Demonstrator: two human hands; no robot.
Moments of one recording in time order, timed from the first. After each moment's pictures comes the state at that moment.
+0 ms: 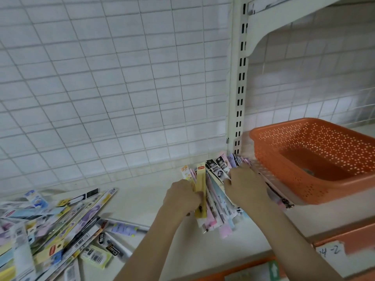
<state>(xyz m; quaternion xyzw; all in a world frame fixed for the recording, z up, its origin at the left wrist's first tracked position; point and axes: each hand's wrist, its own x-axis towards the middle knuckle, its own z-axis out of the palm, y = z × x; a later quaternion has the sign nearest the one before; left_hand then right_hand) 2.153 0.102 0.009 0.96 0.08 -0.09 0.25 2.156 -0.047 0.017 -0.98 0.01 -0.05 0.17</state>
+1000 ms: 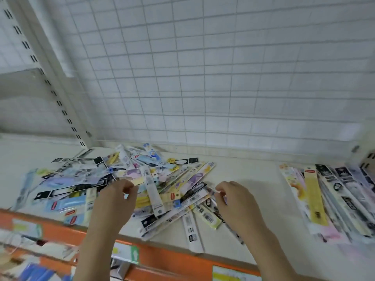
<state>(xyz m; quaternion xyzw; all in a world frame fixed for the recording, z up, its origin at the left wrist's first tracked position) 1.970 0.393 0.007 0.90 0.33 0.23 0.17 2.092 0.168 -0.017 -0.92 -0.28 -0.04 0.28</state>
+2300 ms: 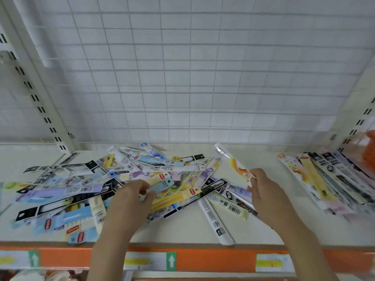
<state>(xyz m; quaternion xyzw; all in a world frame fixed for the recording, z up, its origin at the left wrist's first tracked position) 1.972 0.446 -0.014 0.92 0.19 0.21 0.26 2.068 0.174 -0.016 -0.95 -0.16 -0.08 0.24</state>
